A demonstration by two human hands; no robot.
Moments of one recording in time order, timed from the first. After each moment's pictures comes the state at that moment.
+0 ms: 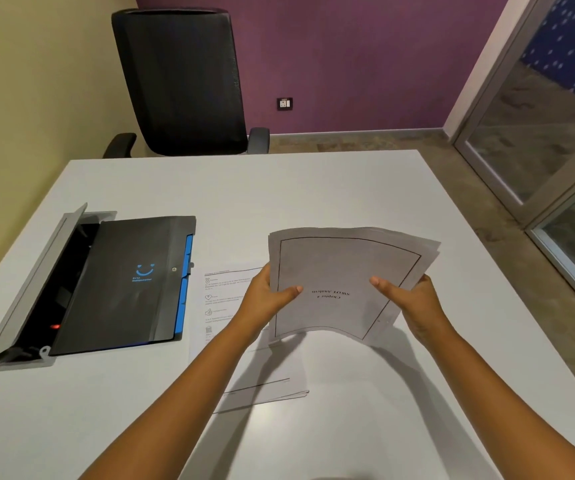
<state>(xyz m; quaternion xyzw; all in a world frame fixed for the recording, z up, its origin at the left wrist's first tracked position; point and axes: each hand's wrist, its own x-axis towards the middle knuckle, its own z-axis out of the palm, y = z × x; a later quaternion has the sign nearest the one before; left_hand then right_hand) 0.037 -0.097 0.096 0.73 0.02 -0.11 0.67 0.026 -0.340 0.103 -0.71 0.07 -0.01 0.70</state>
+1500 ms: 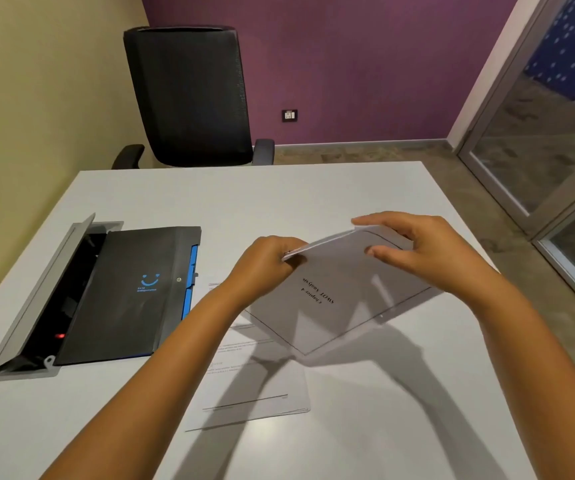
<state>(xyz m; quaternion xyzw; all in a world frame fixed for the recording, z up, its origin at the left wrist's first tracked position) 0.077 -0.089 0.171 0.91 -0.16 -0.01 0.37 0.053 -0.331 0.230 -0.92 -0.19 0.00 0.35</state>
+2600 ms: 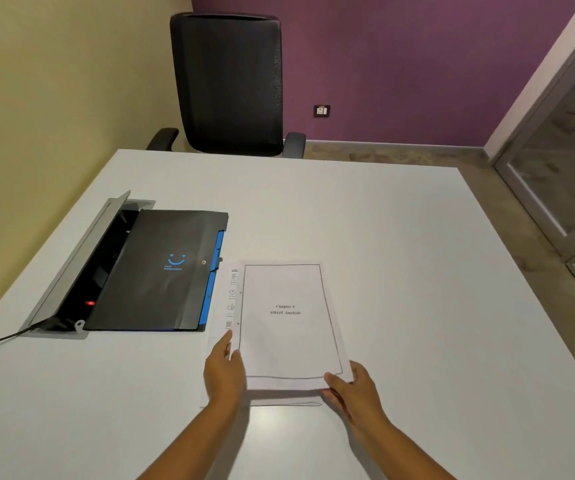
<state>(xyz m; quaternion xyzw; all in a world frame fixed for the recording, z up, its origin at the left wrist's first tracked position) -0.049 -0.045 0.026 0.73 0.39 0.00 0.56 -0.051 -0.244 0.010 -0.61 0.32 0.21 0.69</state>
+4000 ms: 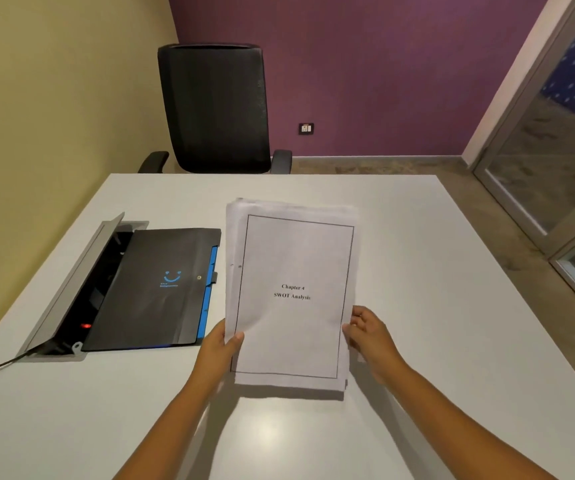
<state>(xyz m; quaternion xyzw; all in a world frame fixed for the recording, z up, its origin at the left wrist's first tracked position) -0.026 -0.010 0.049 0.76 0.20 -0.08 0.61 0.010 -0.272 0.054 -0.71 0.14 0.15 0.67</state>
